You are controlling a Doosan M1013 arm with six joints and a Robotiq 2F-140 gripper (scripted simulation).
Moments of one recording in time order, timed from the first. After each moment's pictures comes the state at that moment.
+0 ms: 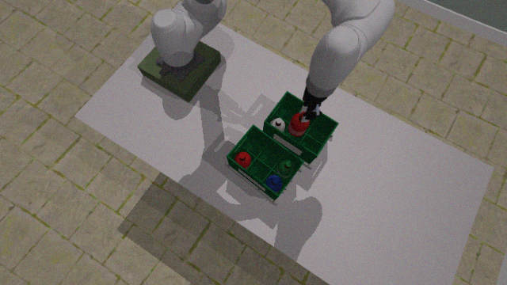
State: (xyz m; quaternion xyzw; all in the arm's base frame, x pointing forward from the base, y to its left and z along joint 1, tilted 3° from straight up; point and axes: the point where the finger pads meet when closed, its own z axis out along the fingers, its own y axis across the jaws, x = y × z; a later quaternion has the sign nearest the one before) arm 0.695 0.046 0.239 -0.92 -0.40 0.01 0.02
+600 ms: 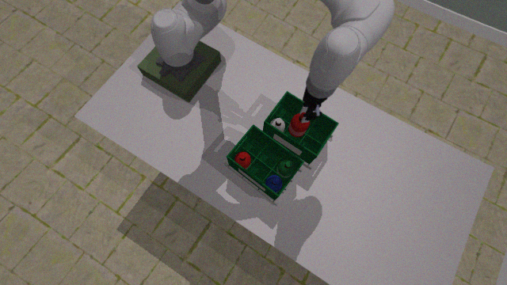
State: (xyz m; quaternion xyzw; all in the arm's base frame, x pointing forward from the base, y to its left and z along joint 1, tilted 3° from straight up) arm 0.697 0.046 0.236 -0.92 -0.40 0.01 0.02
